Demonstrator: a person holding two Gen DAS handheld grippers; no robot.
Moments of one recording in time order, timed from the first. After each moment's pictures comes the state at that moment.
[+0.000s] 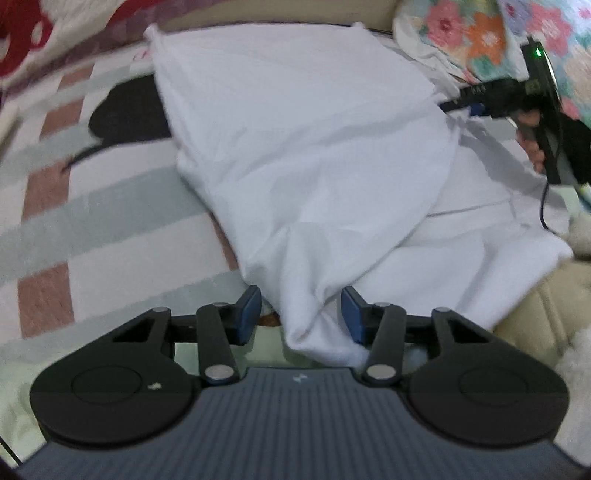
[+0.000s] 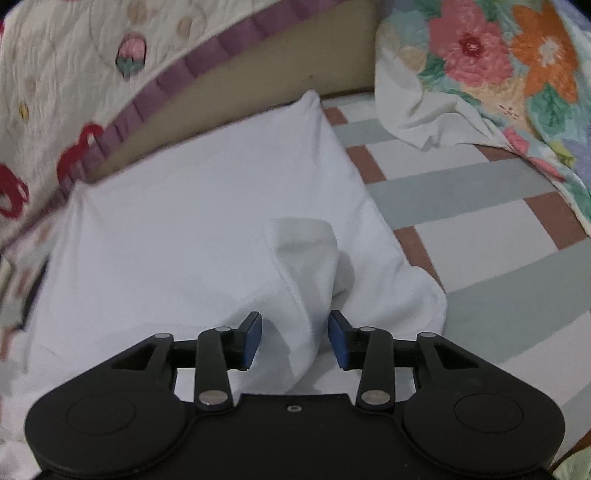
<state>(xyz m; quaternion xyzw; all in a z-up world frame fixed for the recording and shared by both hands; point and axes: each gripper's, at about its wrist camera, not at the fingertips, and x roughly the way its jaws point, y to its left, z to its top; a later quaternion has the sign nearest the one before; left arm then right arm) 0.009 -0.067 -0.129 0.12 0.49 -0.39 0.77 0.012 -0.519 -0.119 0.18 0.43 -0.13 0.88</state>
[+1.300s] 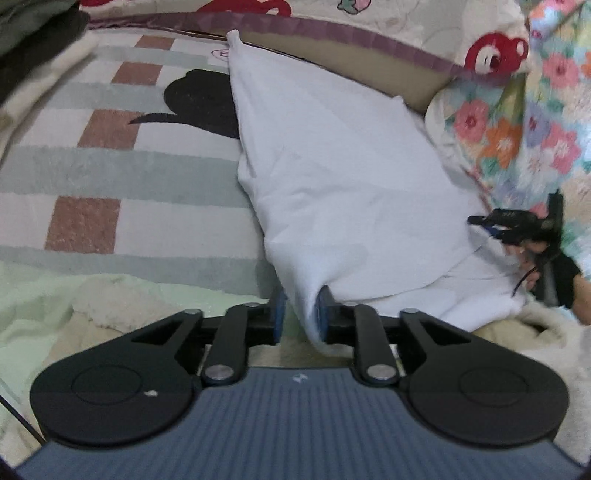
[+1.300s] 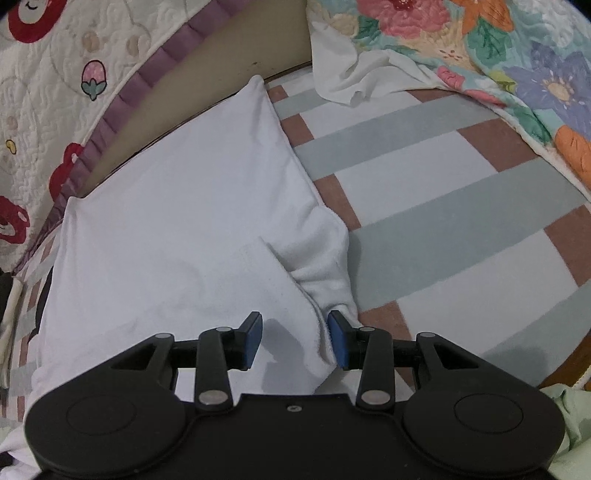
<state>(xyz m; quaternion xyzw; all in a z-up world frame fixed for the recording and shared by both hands) 0.010 0.013 -0.106 -0.06 0.49 -0.36 0.79 -0.058 -0.569 -0.128 0.27 0.43 -0.13 0.85</state>
